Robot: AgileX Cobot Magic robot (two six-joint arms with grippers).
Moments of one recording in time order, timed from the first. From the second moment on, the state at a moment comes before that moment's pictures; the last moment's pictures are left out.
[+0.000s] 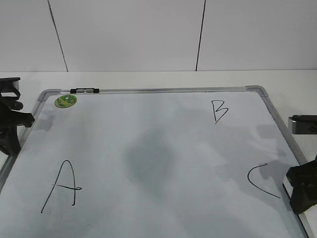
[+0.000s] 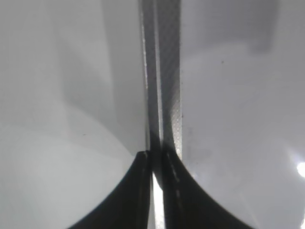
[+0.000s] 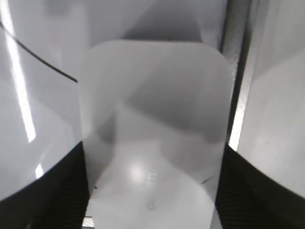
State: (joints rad) left arm -0.02 1.94 -1.21 -0.13 0.89 0.06; right arm 0.11 1.53 -0.79 0.08 0.96 0.00
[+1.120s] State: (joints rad) left arm -0.02 1.94 -1.21 -0.13 0.89 0.06; right arm 0.11 1.78 -1.39 0.11 1.21 0.03
